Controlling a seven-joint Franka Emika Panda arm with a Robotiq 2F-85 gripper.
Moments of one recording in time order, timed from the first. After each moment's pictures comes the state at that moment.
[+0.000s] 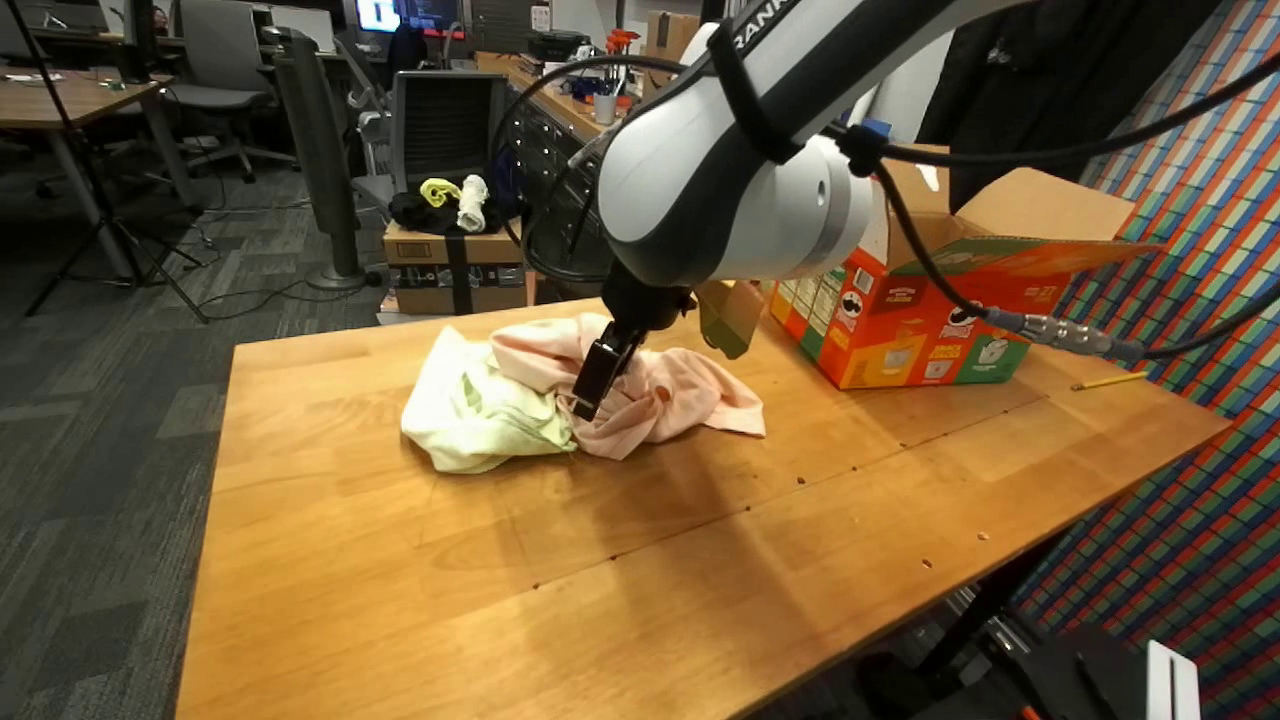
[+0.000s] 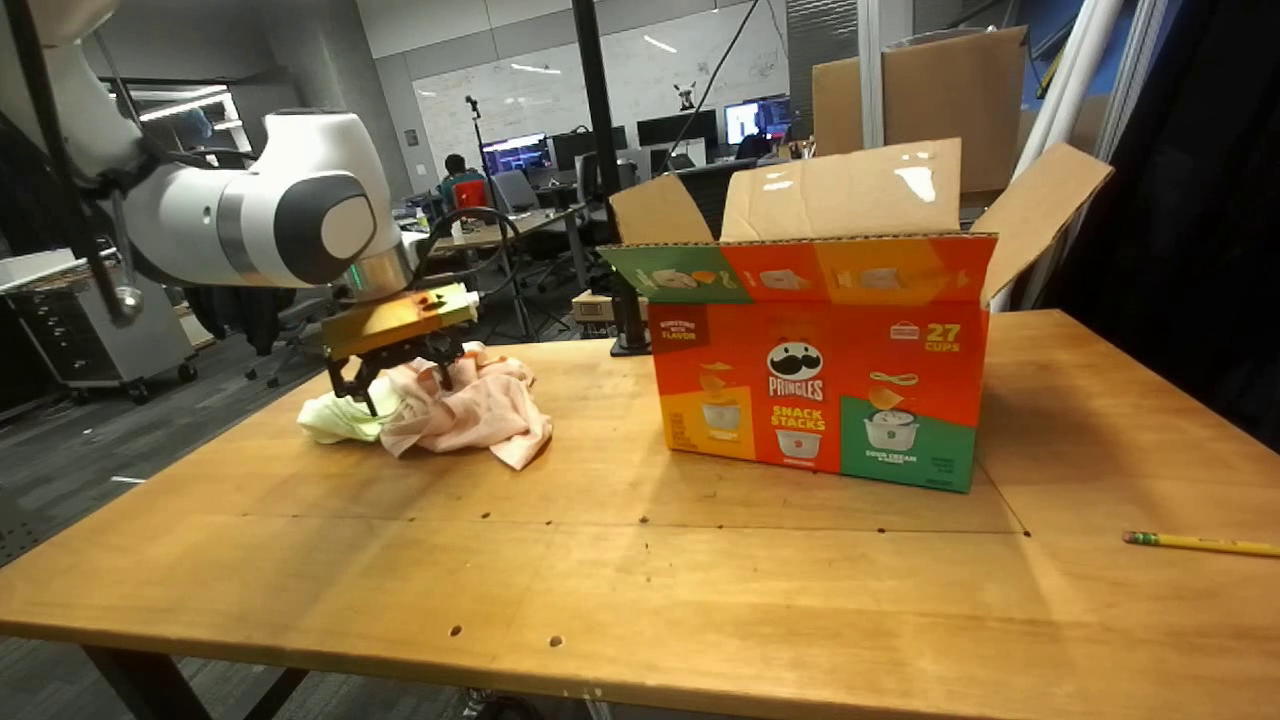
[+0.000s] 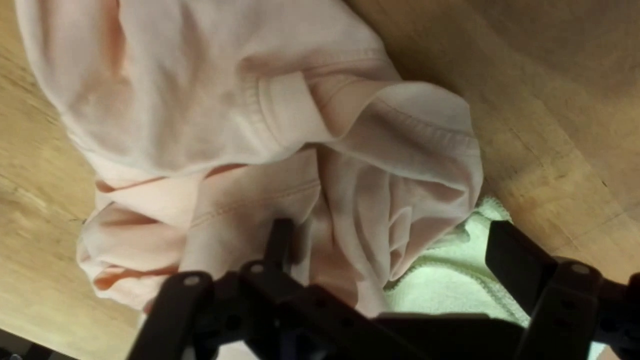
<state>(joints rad) 0.23 0.16 0.16 -2.34 0.20 2.74 -0.68</state>
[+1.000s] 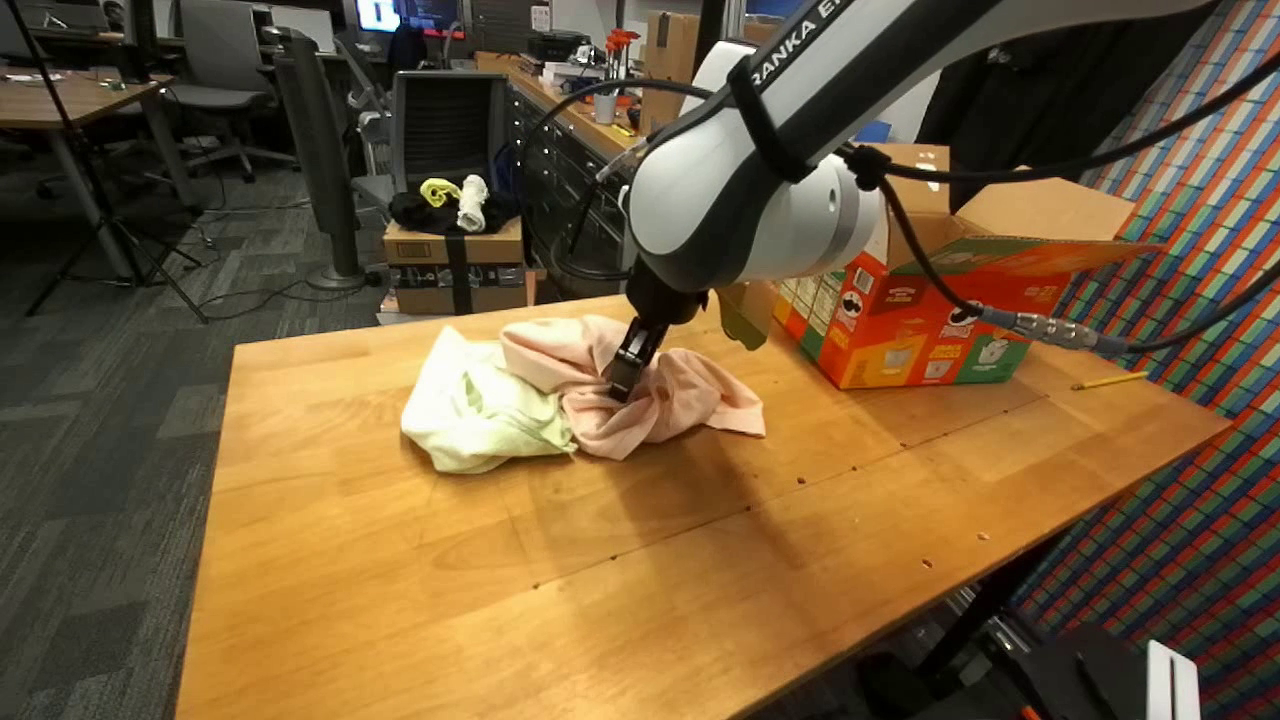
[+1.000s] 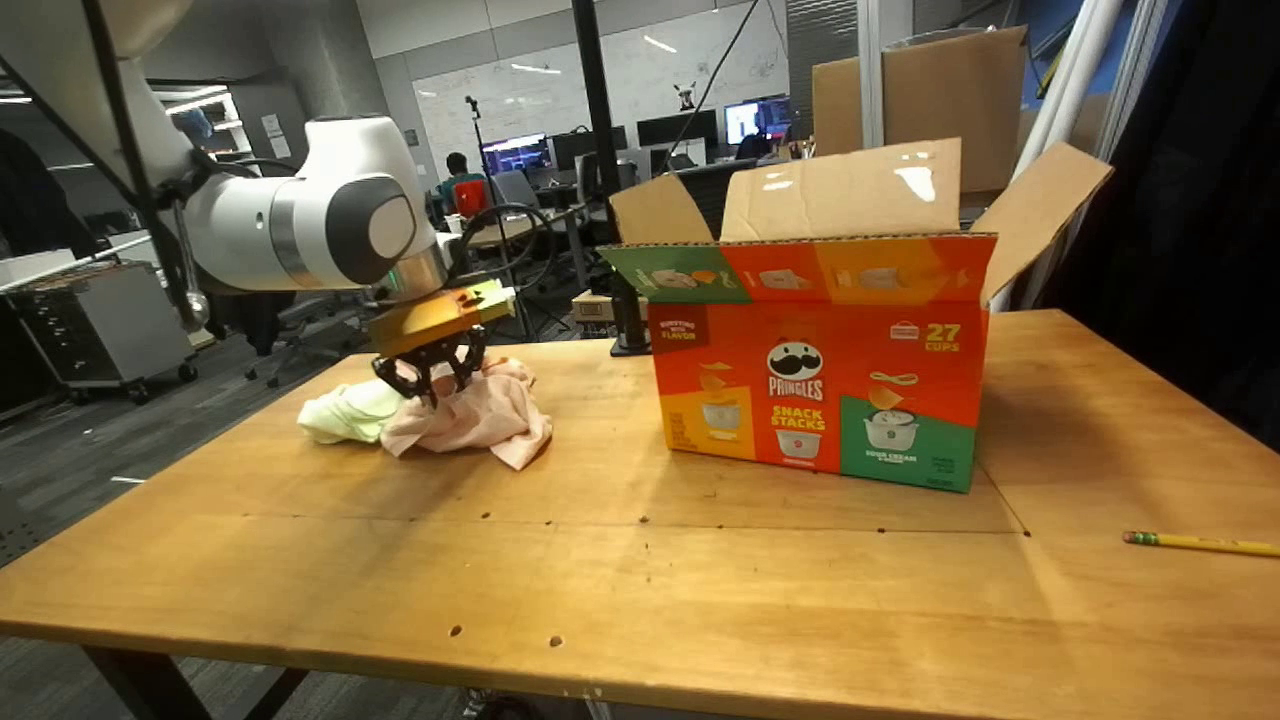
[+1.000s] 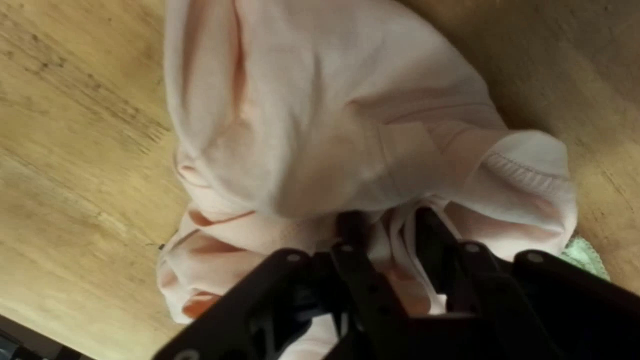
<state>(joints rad) 0.12 0.19 0.19 -2.31 0.09 2.75 -0.67</state>
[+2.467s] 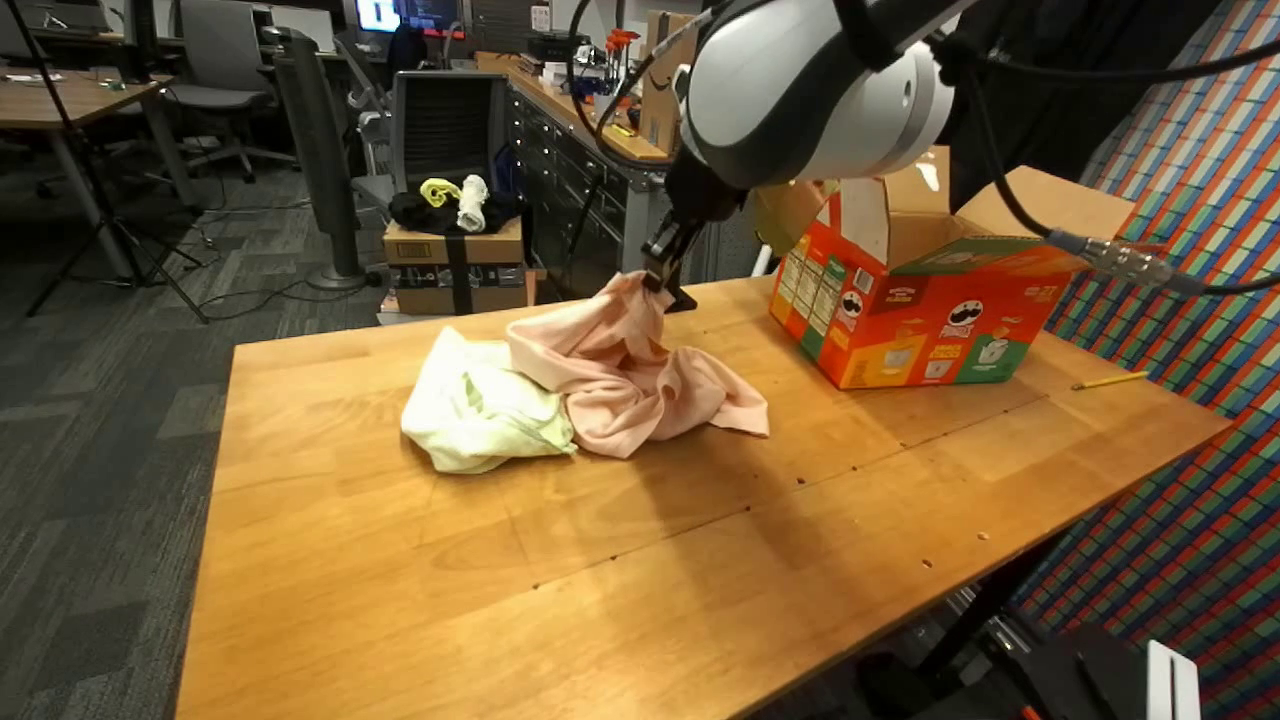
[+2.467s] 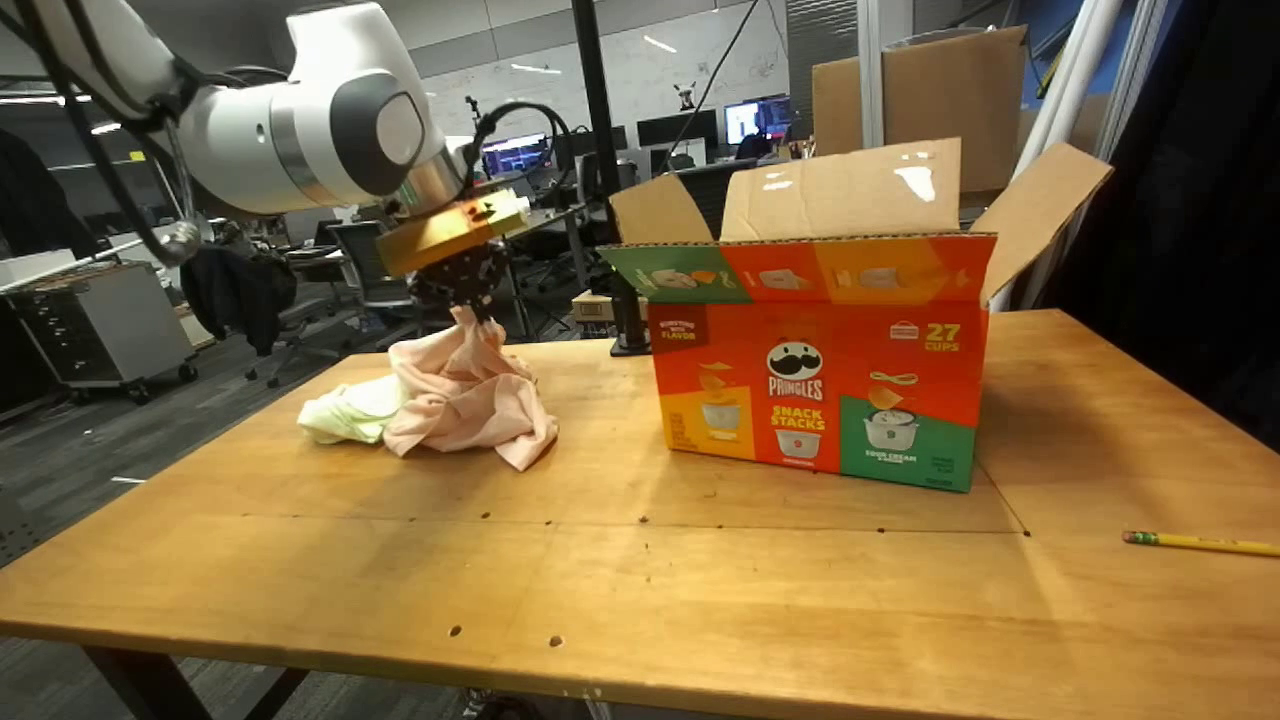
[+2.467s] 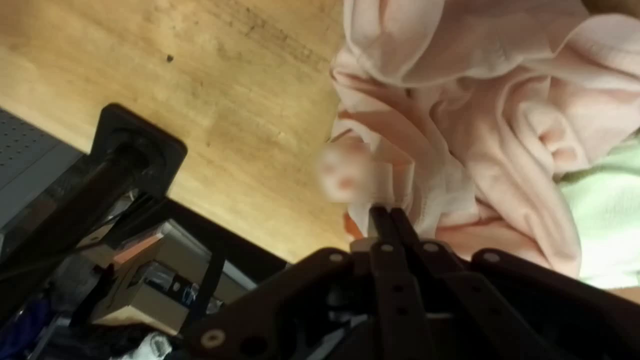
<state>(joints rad) 0.08 0.04 0.15 -2.28 0.00 2.76 -0.51</state>
